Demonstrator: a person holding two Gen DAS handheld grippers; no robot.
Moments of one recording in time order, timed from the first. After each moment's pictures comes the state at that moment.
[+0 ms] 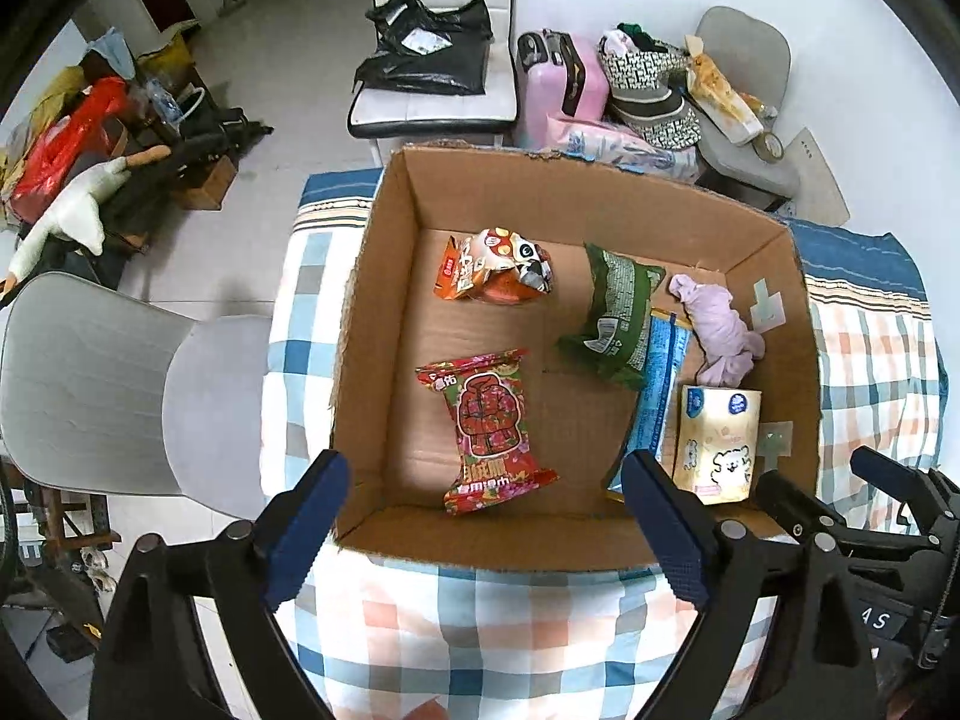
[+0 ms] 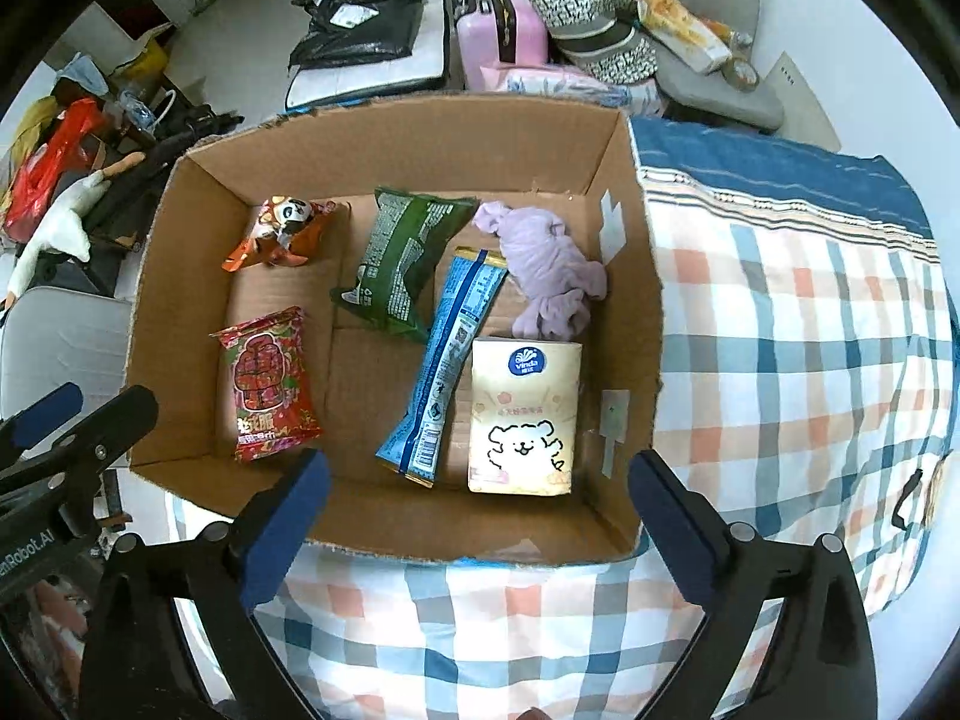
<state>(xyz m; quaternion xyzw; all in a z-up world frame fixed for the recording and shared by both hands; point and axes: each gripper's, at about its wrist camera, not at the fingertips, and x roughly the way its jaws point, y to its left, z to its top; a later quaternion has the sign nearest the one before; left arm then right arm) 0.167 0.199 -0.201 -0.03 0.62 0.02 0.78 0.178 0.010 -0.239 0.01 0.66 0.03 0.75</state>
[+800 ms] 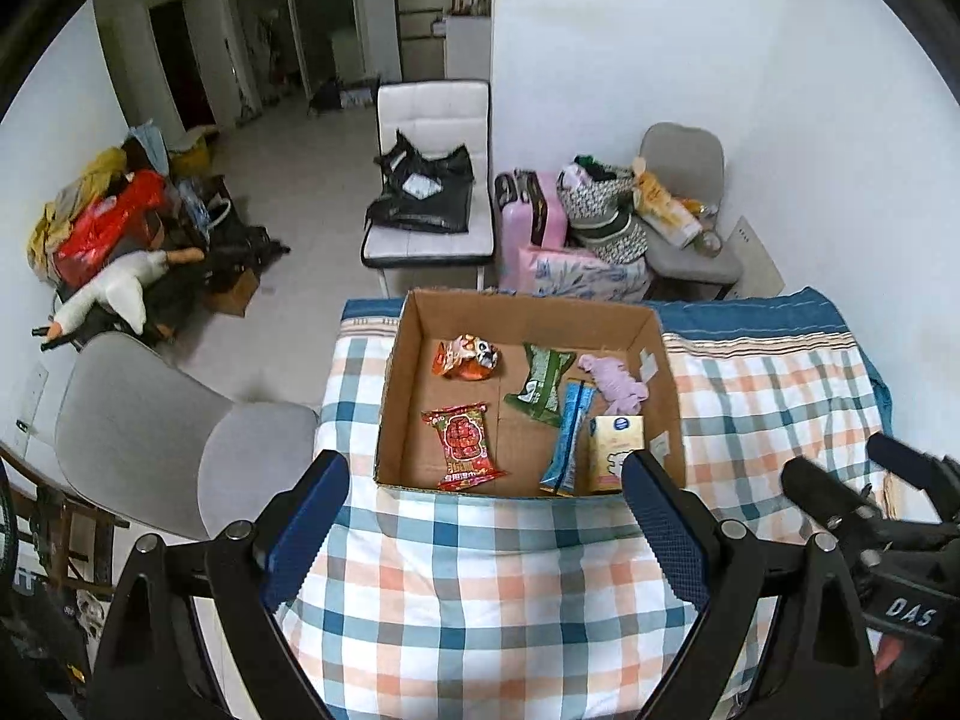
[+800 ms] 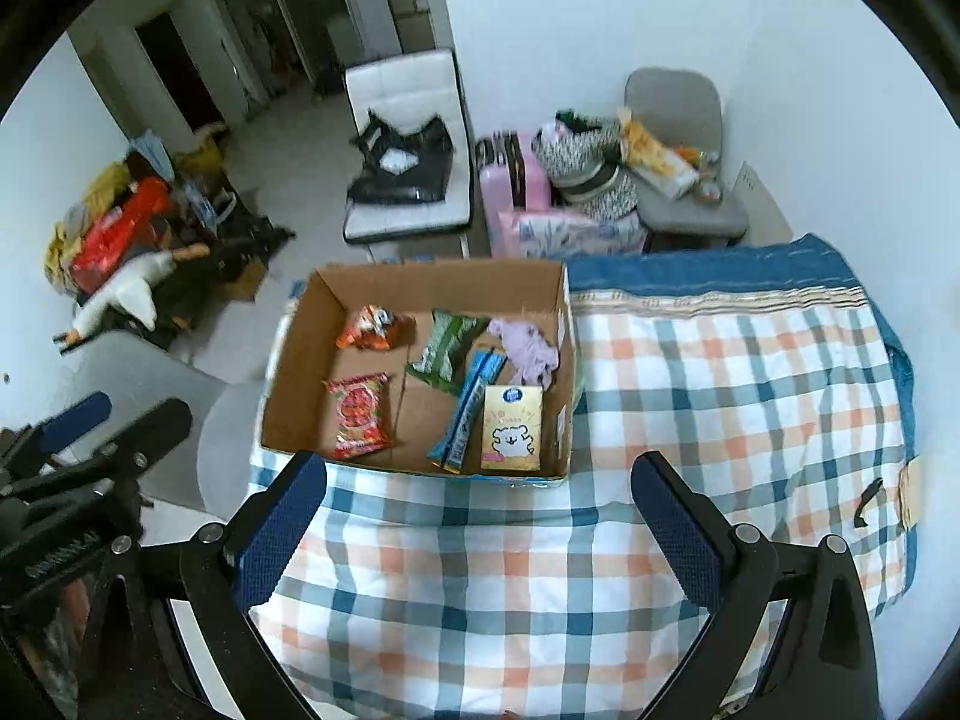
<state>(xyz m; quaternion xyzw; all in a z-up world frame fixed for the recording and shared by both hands) 0.038 0.165 -0.031 -0.02 0.48 0.01 0.88 0.043 -0.025 -0.043 0.03 0.51 0.05 0.86</state>
